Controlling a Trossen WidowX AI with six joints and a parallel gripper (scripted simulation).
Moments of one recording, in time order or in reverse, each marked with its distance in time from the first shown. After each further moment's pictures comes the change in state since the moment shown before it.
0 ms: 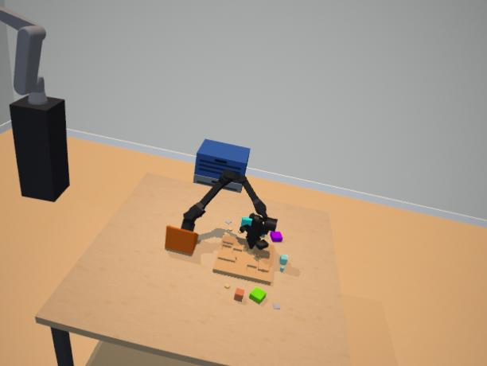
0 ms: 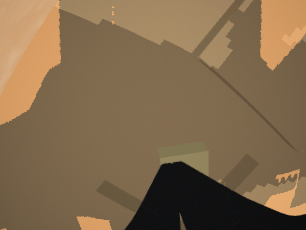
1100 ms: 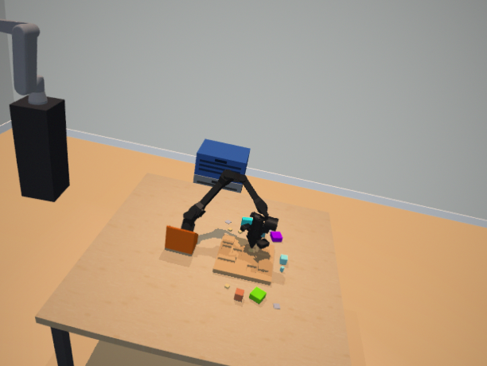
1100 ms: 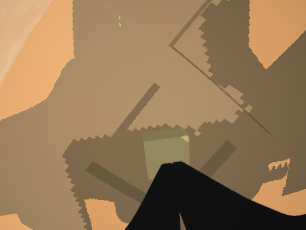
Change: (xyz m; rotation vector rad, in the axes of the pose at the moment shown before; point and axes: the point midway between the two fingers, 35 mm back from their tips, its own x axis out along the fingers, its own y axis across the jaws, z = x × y) arm -0.013 -0.006 -0.003 -0.004 -0.001 0.002
